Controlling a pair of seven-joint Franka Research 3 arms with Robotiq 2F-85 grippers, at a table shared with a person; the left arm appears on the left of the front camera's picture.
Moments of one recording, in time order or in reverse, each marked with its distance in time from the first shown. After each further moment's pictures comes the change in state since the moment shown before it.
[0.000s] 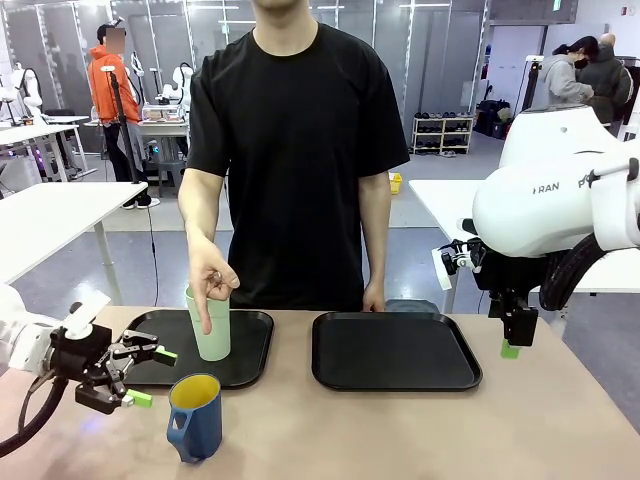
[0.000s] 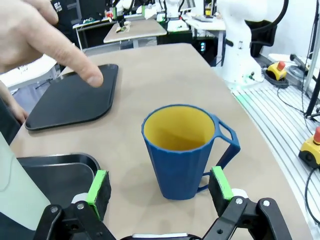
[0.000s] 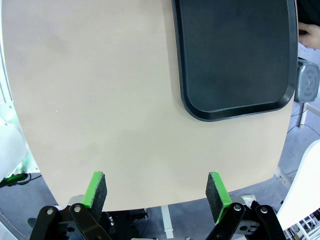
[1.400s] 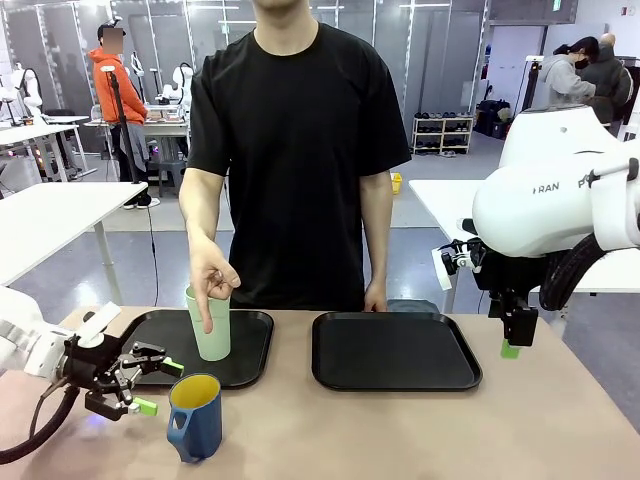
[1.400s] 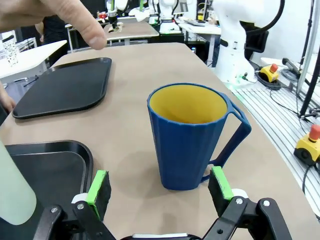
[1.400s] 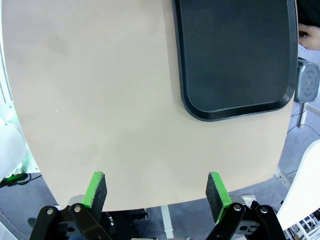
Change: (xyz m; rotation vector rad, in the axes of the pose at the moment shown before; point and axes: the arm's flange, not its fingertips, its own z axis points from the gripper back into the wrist) left arm -0.037 0.017 -0.012 -0.064 -0.021 0.056; right arm 0.000 0.000 0.000 0.000 0.000 0.000
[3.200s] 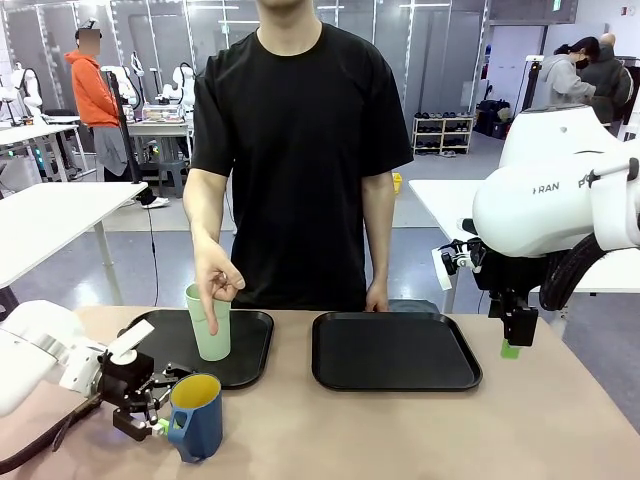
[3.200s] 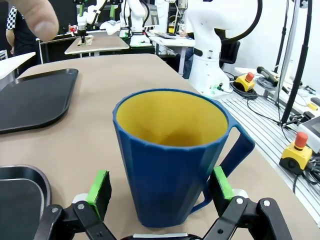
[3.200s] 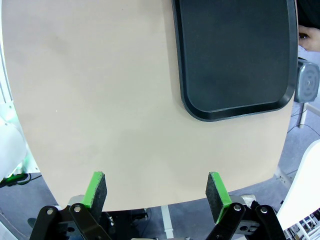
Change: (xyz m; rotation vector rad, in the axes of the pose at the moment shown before) left arm -0.019 0.003 -0.062 -0.161 -0.081 0.033; right arm 0.000 0.000 0.000 0.000 0.000 0.000
